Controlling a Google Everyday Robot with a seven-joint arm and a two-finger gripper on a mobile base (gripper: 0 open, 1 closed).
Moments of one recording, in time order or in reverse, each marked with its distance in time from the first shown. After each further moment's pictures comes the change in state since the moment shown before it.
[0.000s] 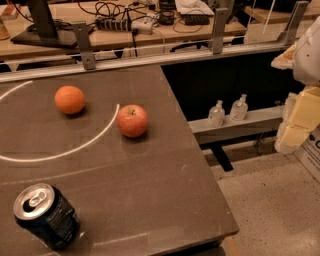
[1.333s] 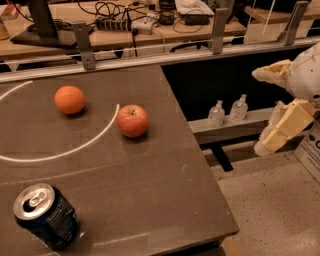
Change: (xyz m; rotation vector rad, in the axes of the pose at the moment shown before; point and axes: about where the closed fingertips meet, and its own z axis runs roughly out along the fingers) arm -0.025 0.002 0.030 -0.078 -0.417 0.021
